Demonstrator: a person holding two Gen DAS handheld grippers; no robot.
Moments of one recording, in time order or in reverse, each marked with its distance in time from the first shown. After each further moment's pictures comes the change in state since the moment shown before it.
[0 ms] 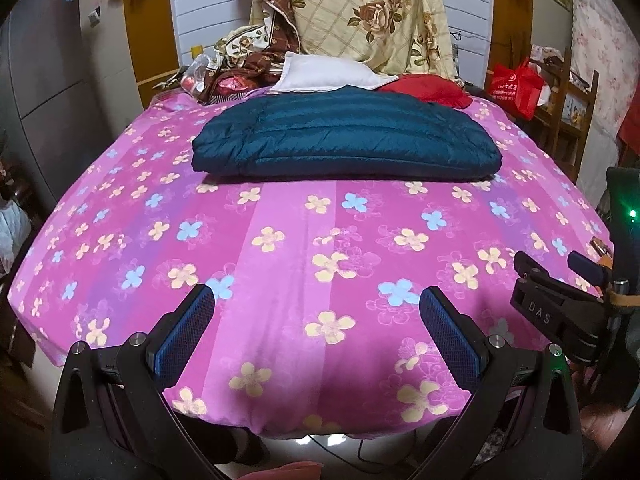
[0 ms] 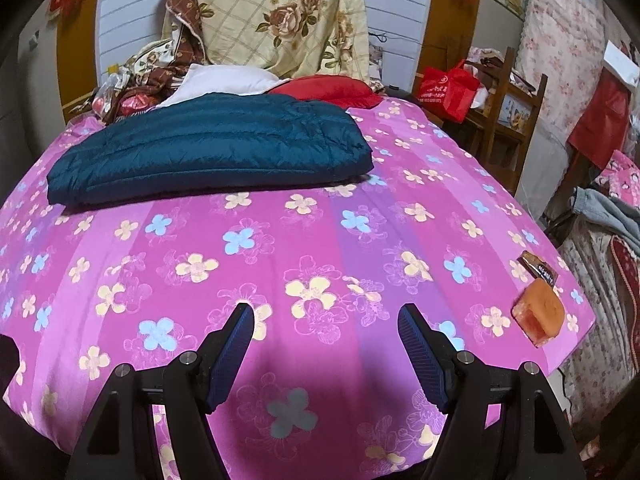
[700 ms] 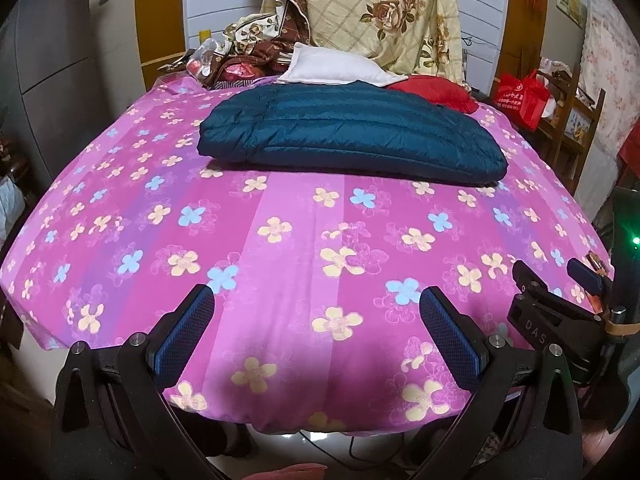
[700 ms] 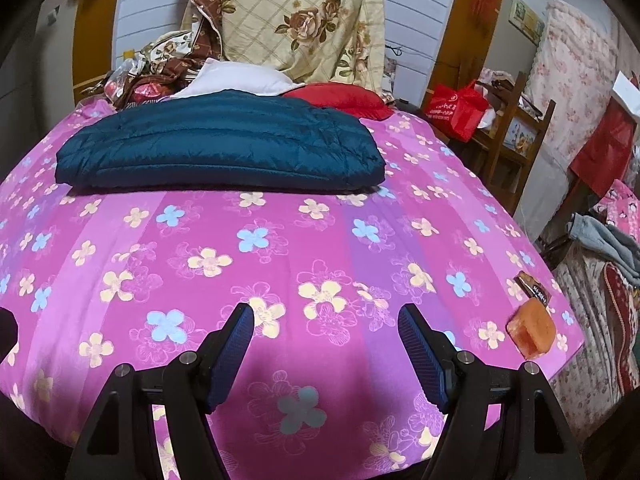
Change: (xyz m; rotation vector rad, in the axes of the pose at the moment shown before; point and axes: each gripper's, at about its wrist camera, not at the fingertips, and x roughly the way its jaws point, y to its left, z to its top) left arm 0.003 0.017 -0.001 -0.061 0.023 -0.026; right arm -0.008 0.019 -0.001 -0.076 -0.021 -0.026
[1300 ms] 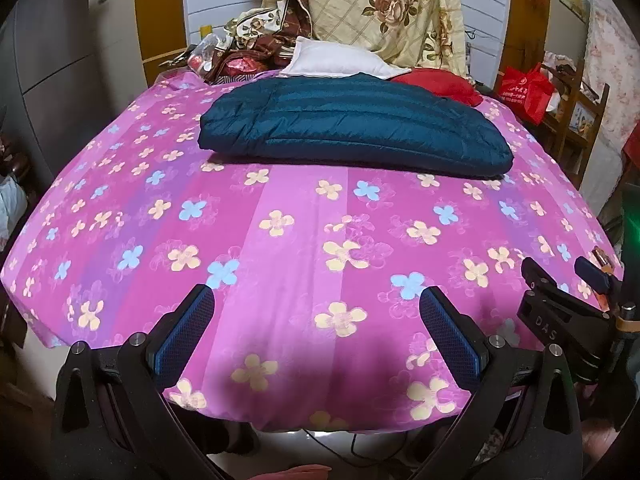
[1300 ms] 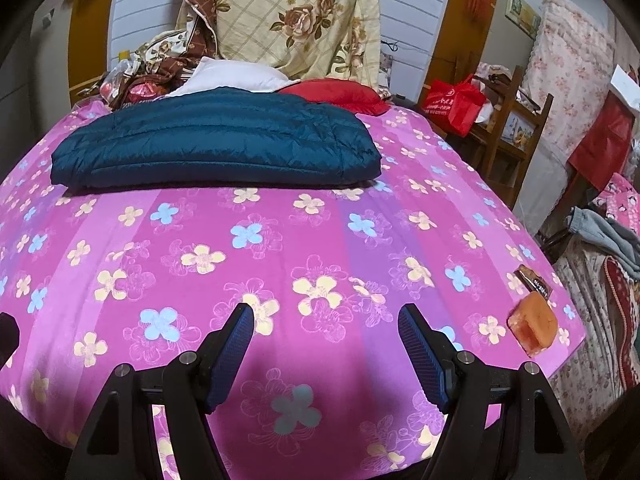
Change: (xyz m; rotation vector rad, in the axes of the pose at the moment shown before) left arm 0.009 -0.001 -0.002 0.004 0.024 0.018; right arm 0.004 -0.004 -0.003 0.014 0.009 0.000
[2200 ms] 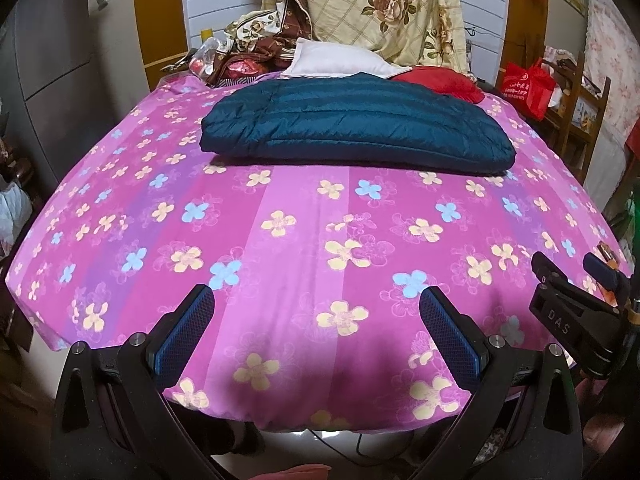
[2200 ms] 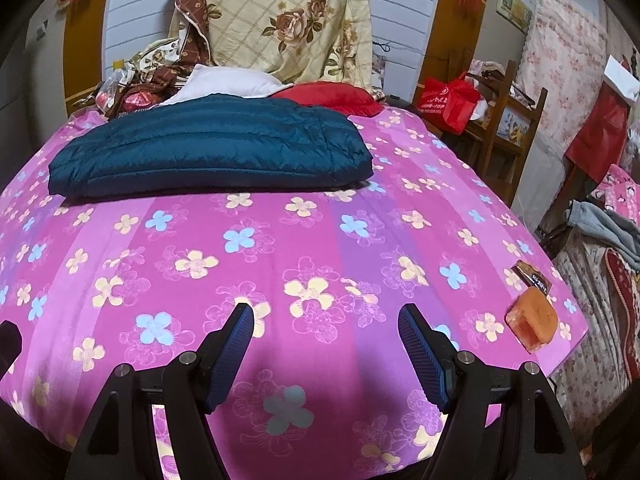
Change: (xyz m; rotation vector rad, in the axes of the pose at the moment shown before) left arm -0.001 -0.005 -0.002 0.018 -0.012 0.020; right arm -0.001 -0.009 -0.003 0.031 -0.018 0.003
